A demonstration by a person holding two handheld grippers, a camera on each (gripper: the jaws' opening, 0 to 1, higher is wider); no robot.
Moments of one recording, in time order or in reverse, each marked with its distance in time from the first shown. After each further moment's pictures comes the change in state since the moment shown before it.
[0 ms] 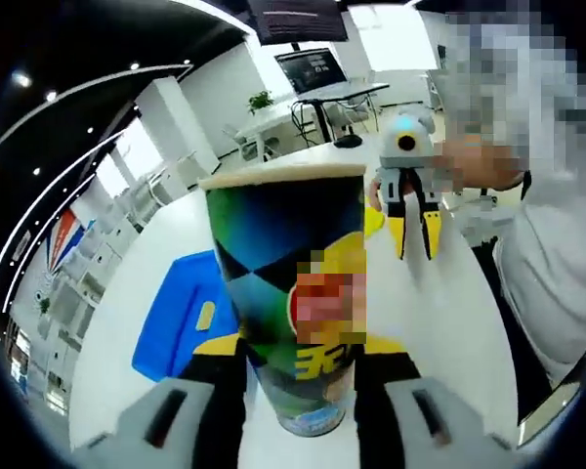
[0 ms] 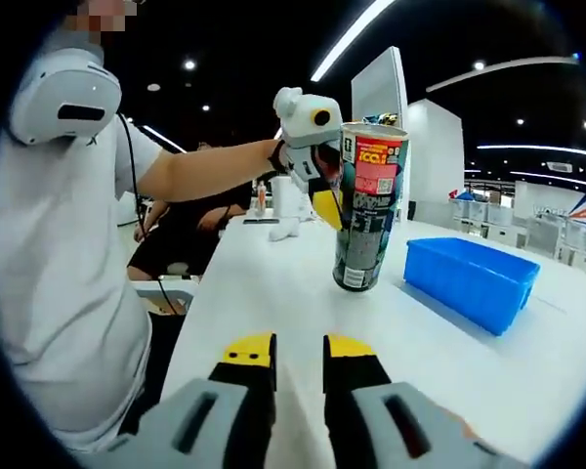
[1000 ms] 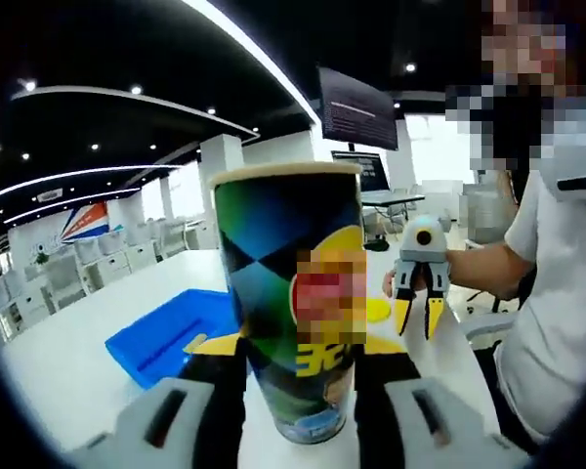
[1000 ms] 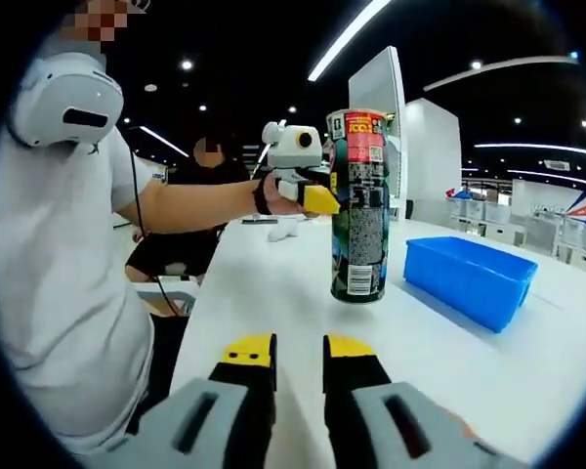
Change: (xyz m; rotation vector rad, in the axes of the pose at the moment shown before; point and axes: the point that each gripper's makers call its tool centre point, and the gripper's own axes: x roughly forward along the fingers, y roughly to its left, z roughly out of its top) left arm -0.009 -0.010 0.009 -0.253 -0.422 0.105; right arm -0.006 -0.005 -0.006 0.008 0.012 -0.013
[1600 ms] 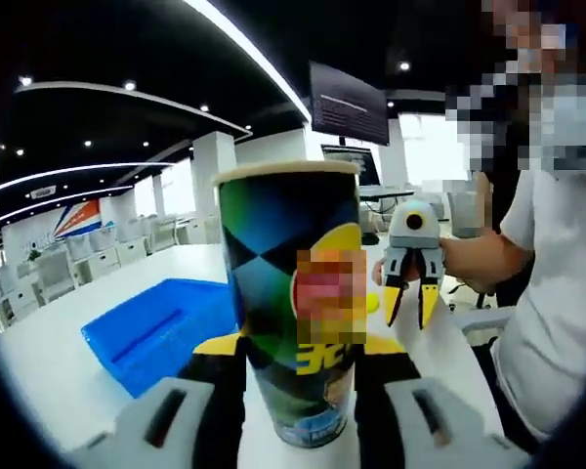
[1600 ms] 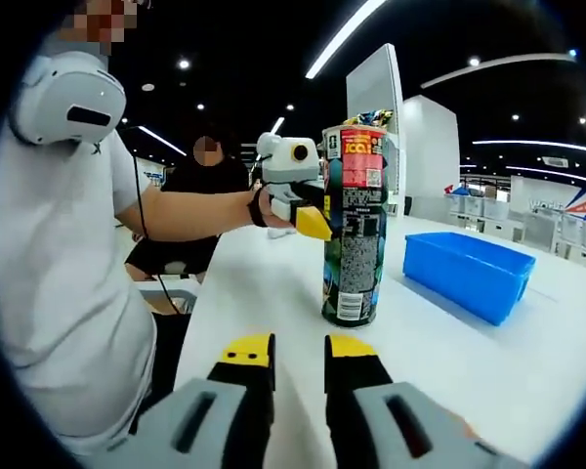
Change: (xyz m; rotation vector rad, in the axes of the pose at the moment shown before) left arm 0.016 -0.018 -0.021 -0.029 -0.012 -0.043; right arm -0.004 0.001 -0.004 0.010 0.006 -0.006
